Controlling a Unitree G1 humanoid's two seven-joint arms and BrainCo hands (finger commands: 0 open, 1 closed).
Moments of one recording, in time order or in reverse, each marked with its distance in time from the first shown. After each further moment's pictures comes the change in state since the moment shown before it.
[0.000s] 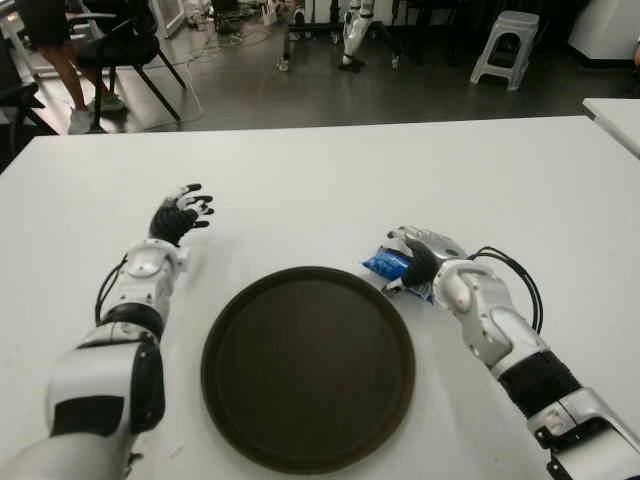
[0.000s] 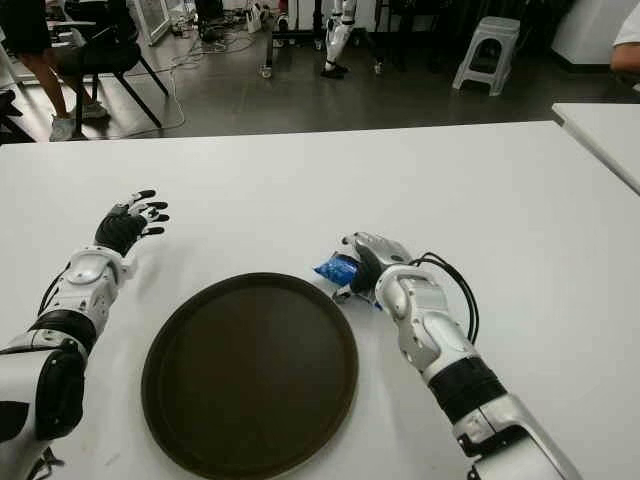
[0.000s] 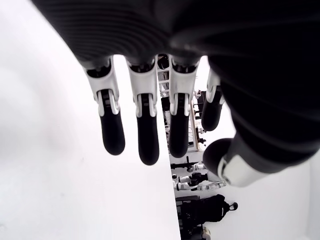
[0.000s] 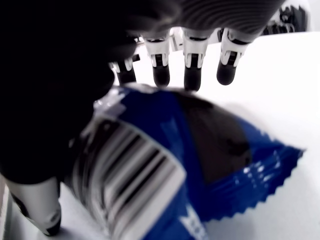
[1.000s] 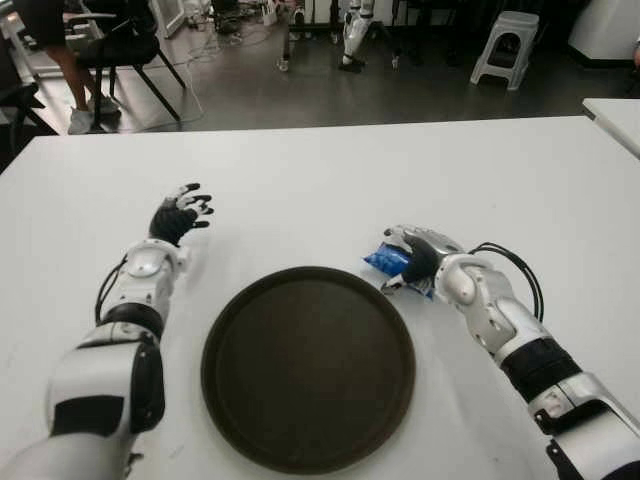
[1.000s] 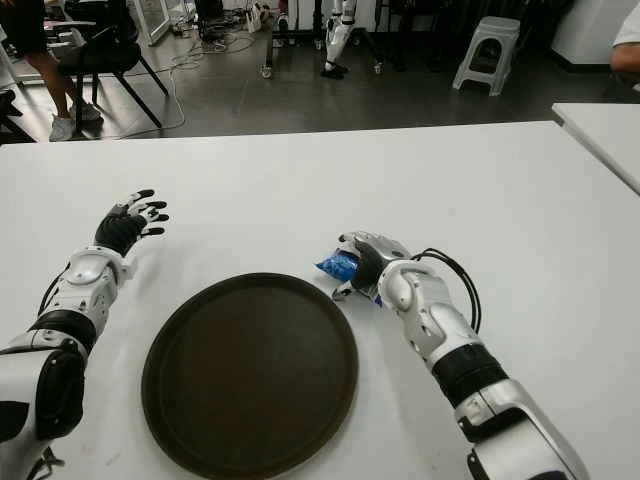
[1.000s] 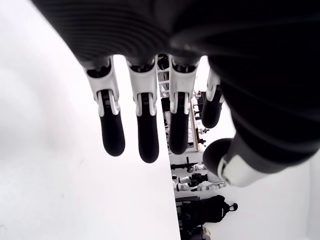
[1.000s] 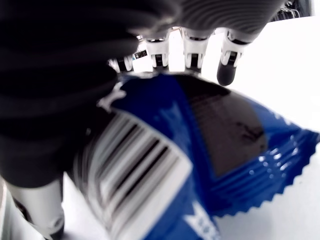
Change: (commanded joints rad) left arm 0.000 0.001 0.007 0.000 -0.005 -0.002 -0.005; right arm -0.015 -0.059 0.001 -0.015 0.046 -0.032 0.026
